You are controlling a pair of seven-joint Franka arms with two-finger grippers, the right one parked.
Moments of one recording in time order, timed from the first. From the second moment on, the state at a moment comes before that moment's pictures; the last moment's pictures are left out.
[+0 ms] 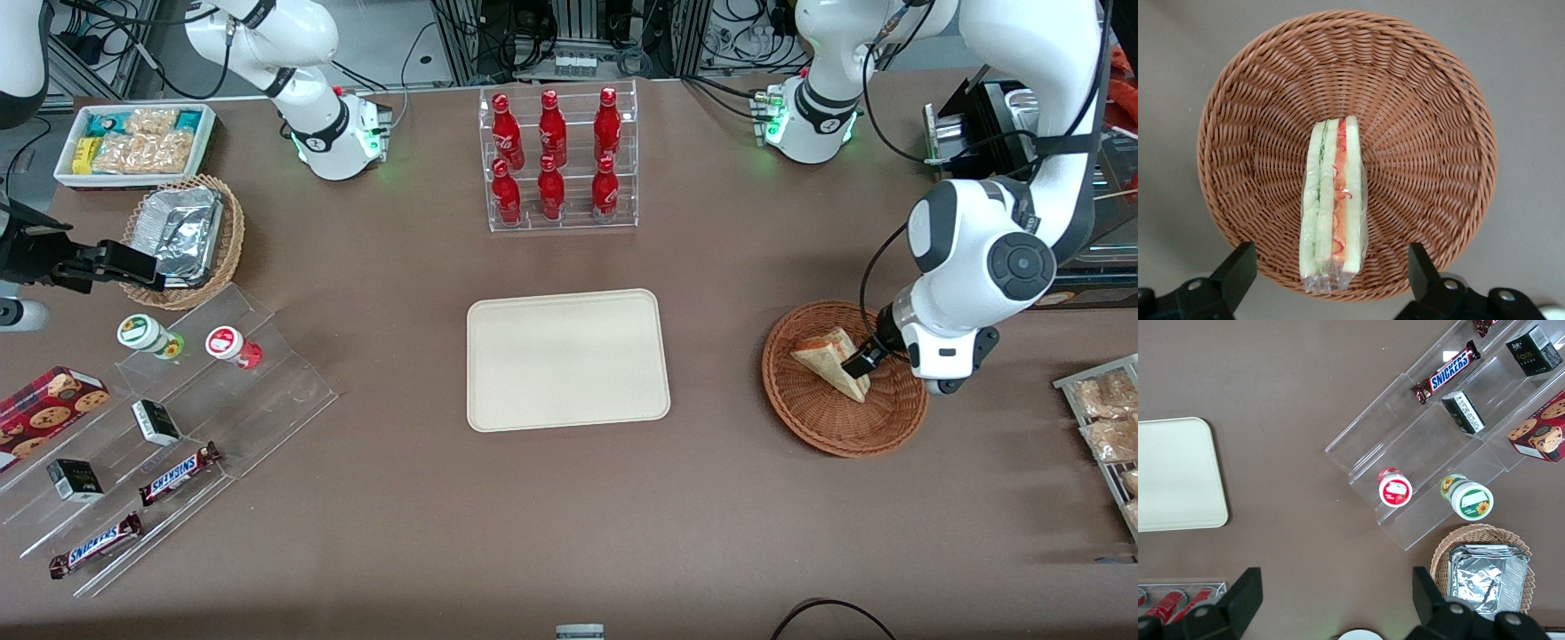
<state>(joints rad) -0.02 0.20 -0.07 -2.08 -0.02 2.21 -0.91</state>
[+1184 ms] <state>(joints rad) -0.04 0.23 -0.07 -2.24 -0.02 2.45 -1.07</state>
